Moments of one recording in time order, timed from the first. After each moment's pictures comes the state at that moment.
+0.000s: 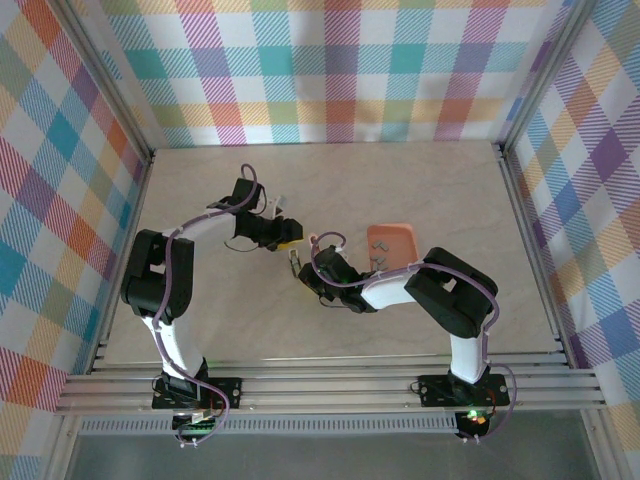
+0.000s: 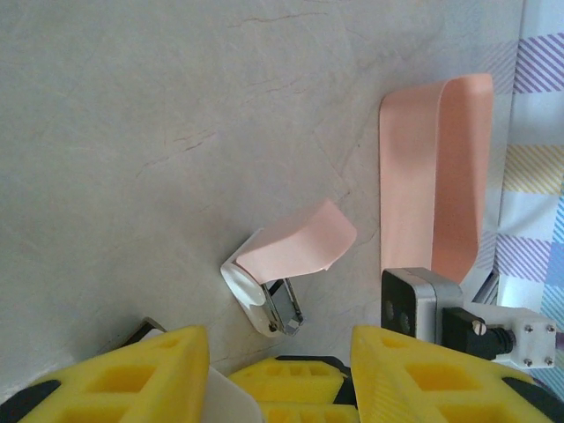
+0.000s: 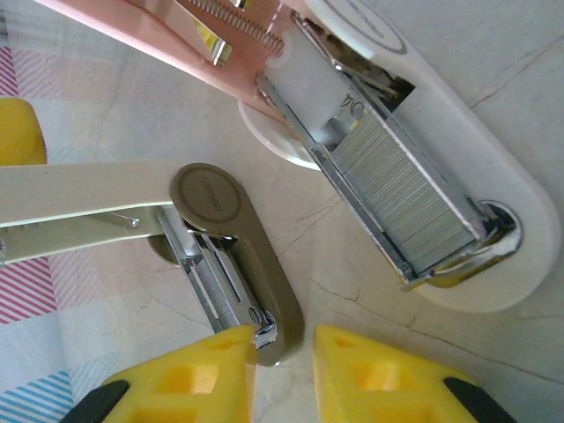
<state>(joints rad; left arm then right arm) -0.28 1.84 1.19 -0.42 0.72 -0.43 0.93 1.90 0.85 0.37 0.07 1.36</state>
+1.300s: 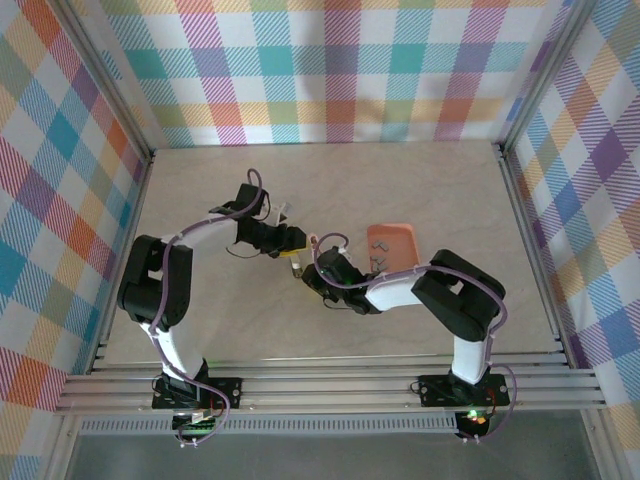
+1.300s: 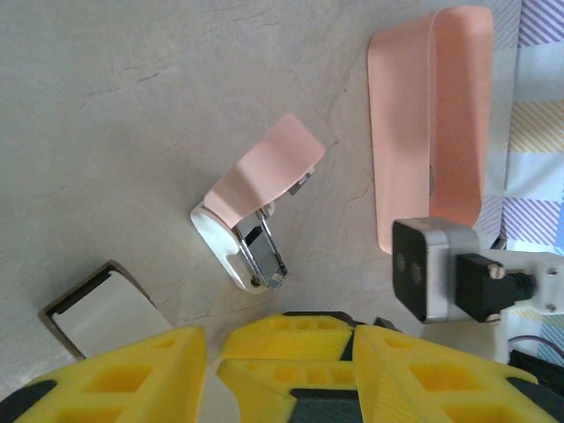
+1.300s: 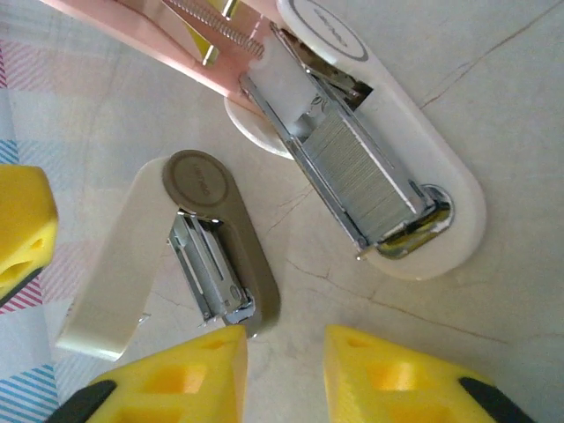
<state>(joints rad) -0.31 1.78 1.14 -0.45 0.72 -0.40 0.93 1.84 0.82 0.32 0.08 1.32</state>
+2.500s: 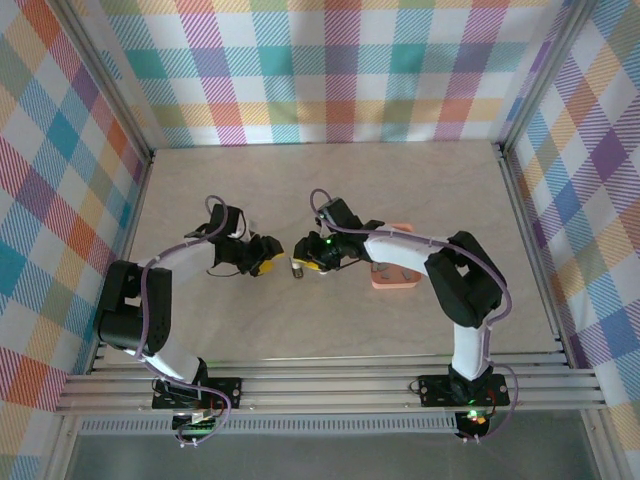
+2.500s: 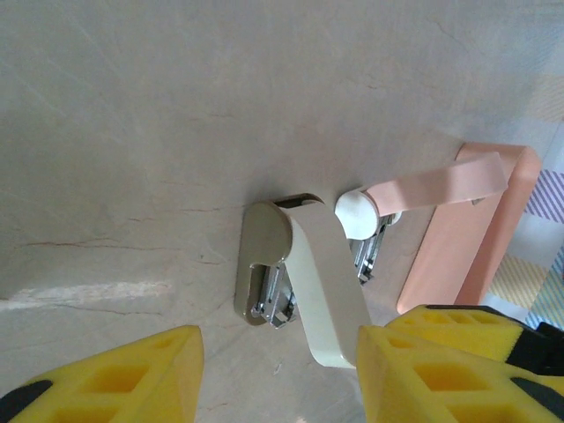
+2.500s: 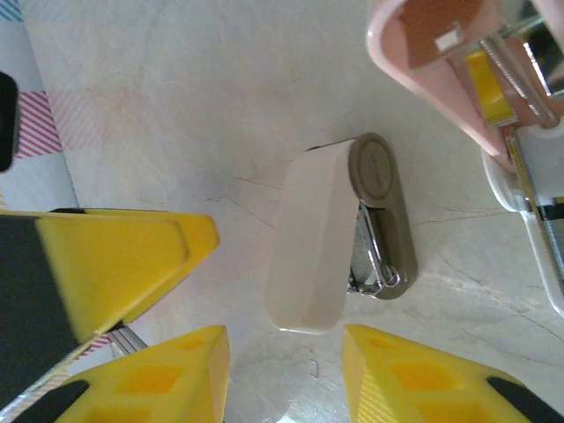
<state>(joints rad) -0.19 1.59 0.86 -0.32 0.61 -0.79 0.74 1.90 1.25 -0.24 -0.46 0.98</state>
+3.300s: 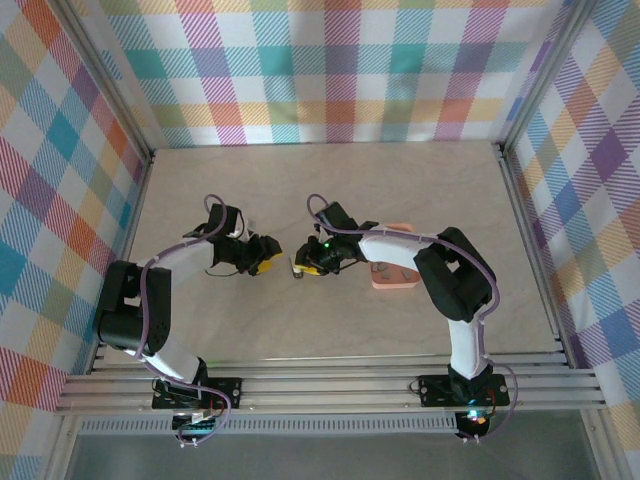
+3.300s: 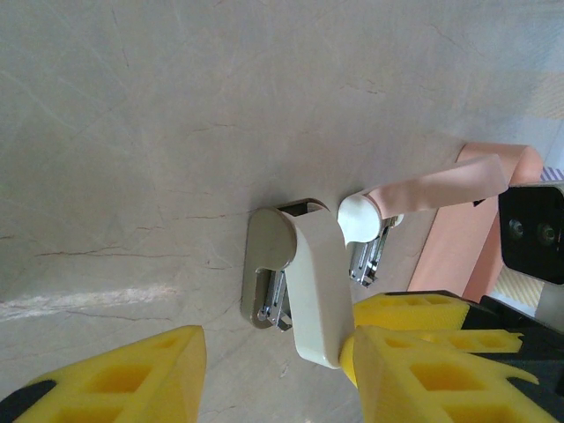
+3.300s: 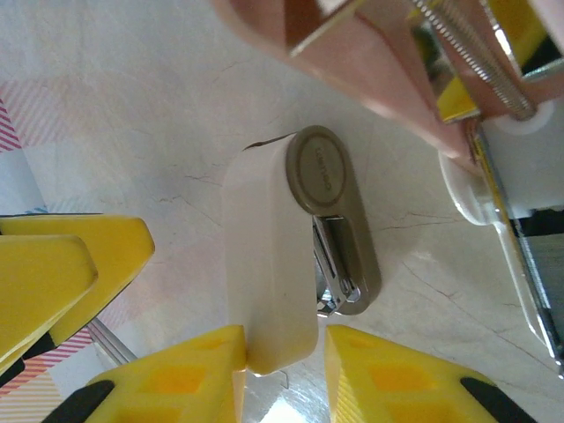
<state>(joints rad) -0.19 1.59 0.86 -0.32 0.61 -0.76 0.75 1.97 1.27 -0.26 -0.48 0.98</state>
